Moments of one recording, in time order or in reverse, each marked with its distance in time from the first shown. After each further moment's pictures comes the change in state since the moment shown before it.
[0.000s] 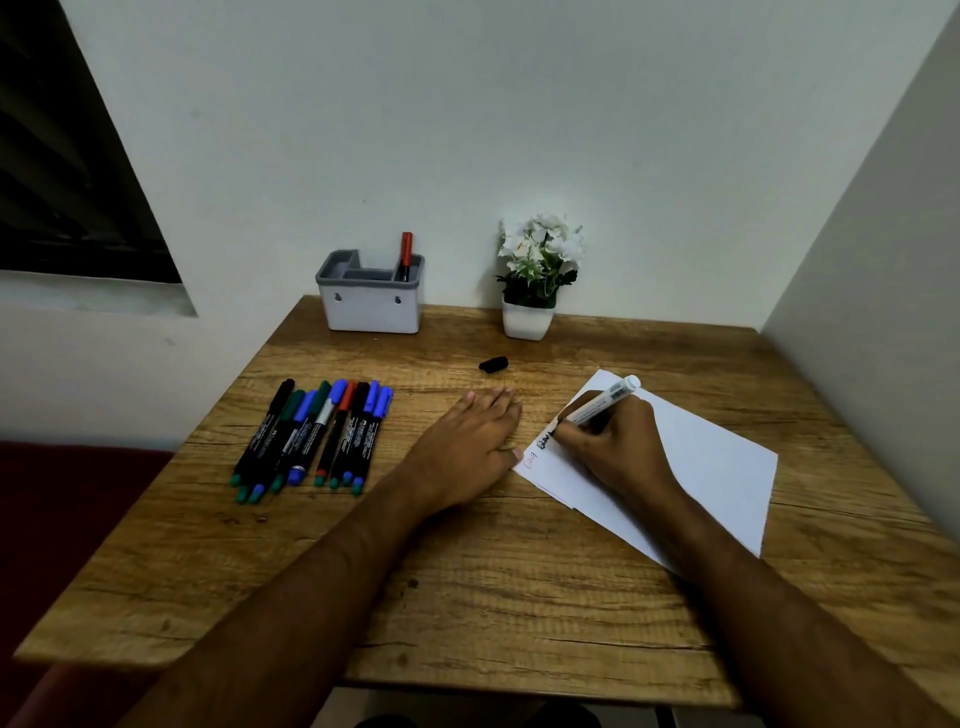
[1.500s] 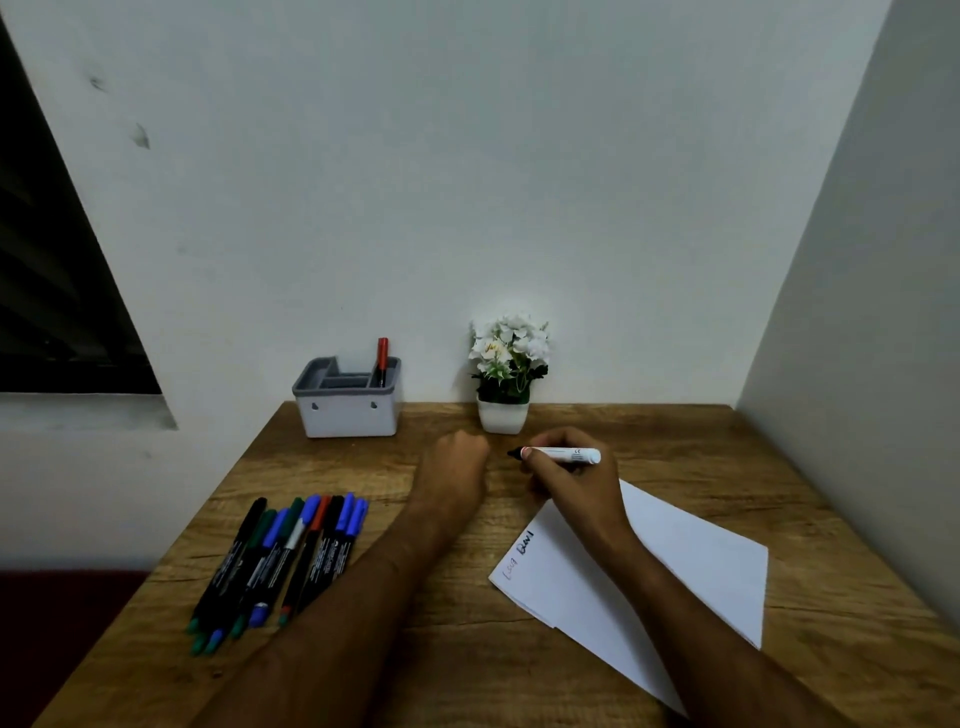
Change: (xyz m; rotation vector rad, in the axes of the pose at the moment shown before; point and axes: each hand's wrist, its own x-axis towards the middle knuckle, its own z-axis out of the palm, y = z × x) left_hand 0.085 -0.007 -0.035 0.199 0.295 -0.257; right_hand 0.055 -0.015 0.009 0.496 0.149 -0.081
